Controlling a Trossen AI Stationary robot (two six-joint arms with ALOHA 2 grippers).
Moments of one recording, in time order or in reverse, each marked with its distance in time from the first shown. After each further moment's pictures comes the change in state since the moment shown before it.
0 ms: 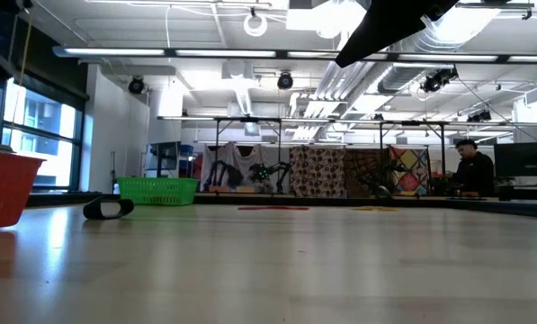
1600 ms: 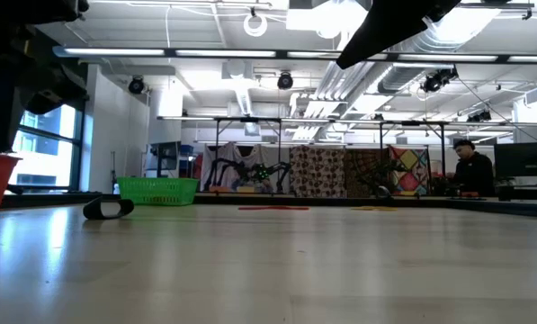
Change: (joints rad) left arm 0.150 0.218 0.006 0.304 0.020 0.415; right arm -0.001 0.000 -0.002 -0.003 -0.011 0.008
